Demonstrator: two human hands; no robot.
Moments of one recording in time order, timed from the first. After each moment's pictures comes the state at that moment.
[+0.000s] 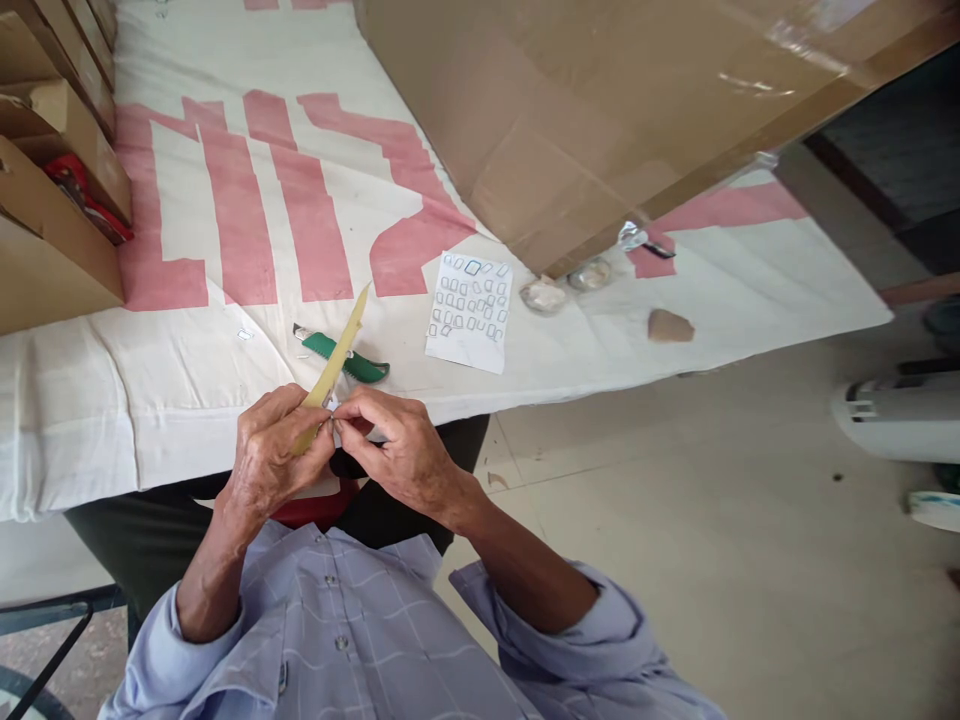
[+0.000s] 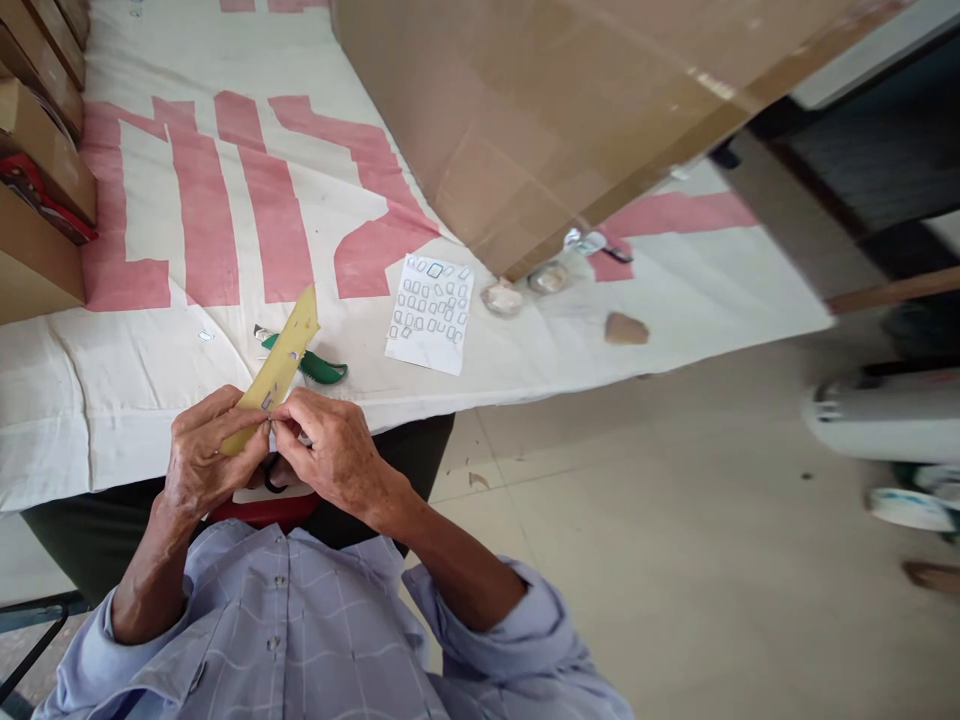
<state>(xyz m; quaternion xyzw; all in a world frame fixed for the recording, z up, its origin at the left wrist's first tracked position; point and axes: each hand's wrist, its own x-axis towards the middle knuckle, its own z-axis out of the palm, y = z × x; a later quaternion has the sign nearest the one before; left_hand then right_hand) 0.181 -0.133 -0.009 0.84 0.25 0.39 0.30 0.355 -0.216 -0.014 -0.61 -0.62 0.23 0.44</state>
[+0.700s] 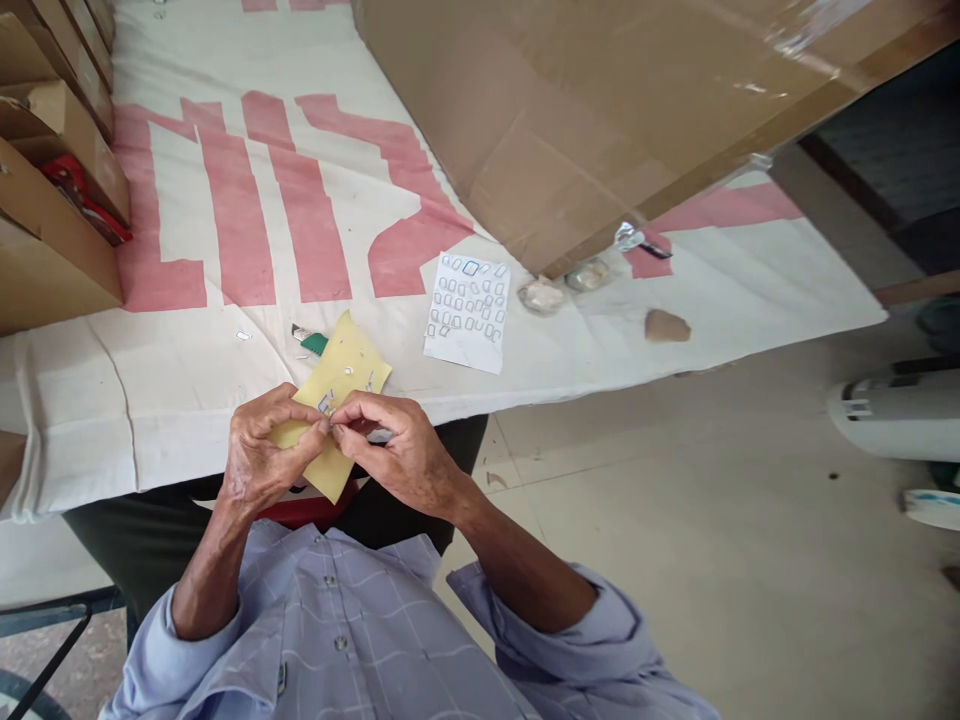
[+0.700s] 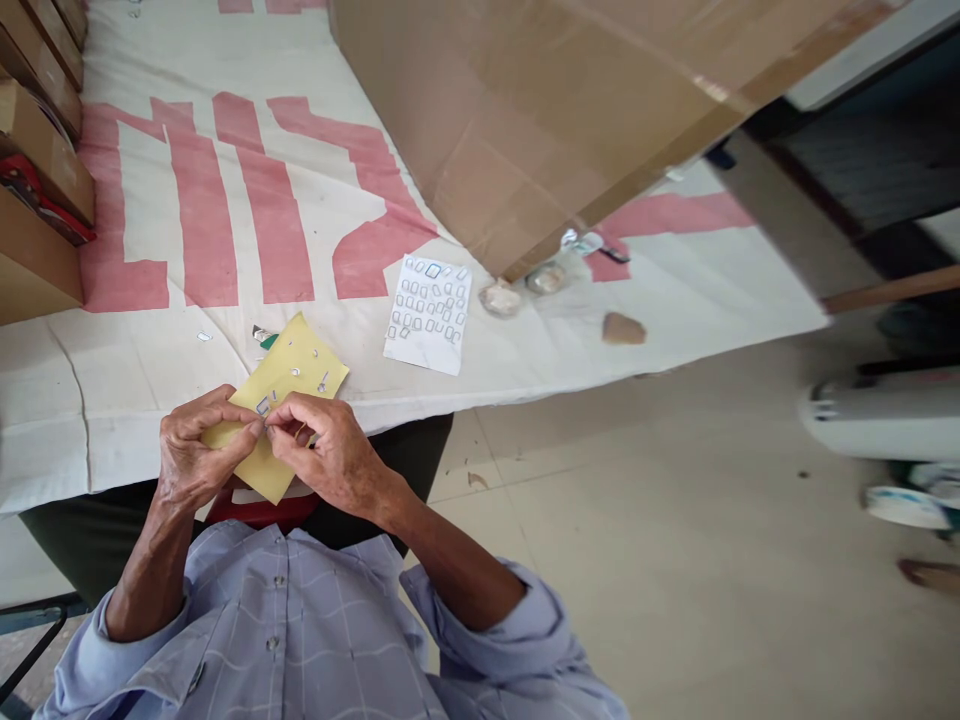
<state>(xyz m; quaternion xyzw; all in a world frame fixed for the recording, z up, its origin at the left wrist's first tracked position) 0.182 -0.132 -0.003 0.72 0.31 0.39 0.48 0.352 -0.217 0.004 -0.57 -0.53 0.39 0.50</state>
